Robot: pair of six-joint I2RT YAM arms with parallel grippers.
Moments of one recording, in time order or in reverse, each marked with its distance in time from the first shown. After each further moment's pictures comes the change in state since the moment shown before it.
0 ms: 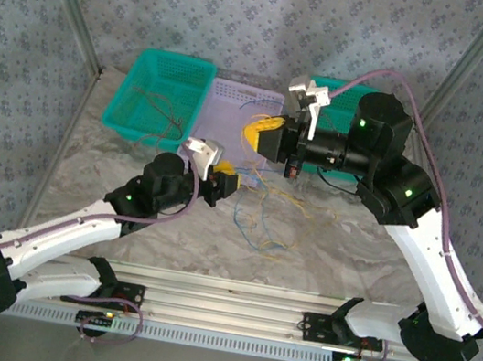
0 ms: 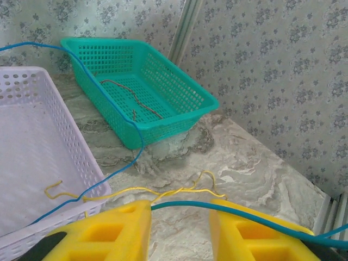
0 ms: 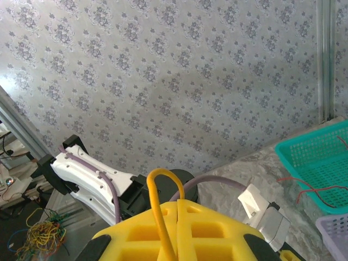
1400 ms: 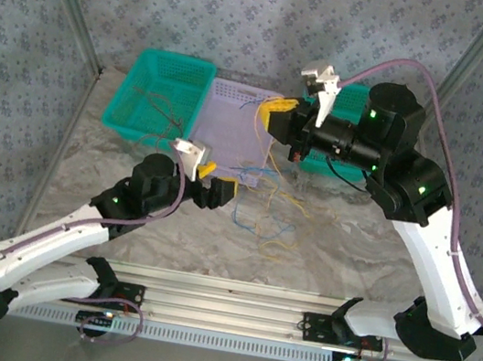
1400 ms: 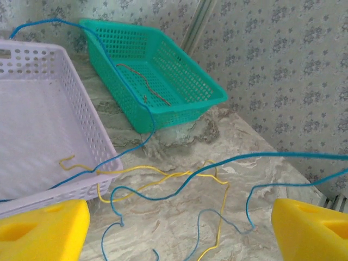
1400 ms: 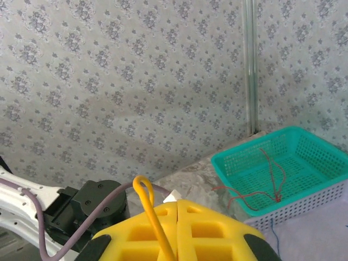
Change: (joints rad) left arm 0.025 -0.095 -0.011 -0.130 -0.009 -0.060; right arm -0.017 0.048 0.145 -0.121 0.206 -0.124
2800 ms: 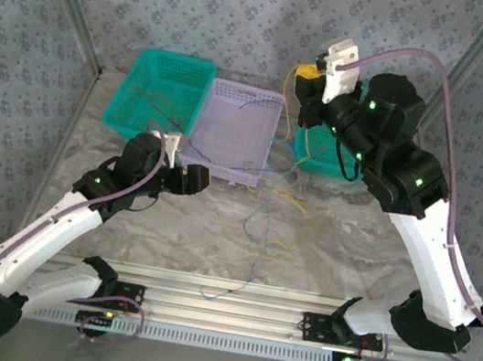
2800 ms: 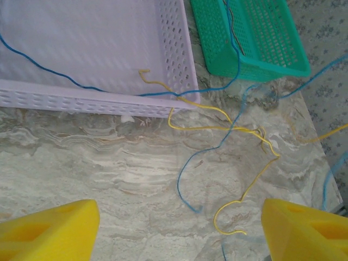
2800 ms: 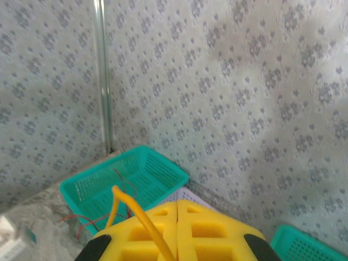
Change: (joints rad) left arm 0.216 0.020 0.164 -0.516 0.085 -0.198; right arm 0.004 0.062 0.118 0.009 0.562 -0.246
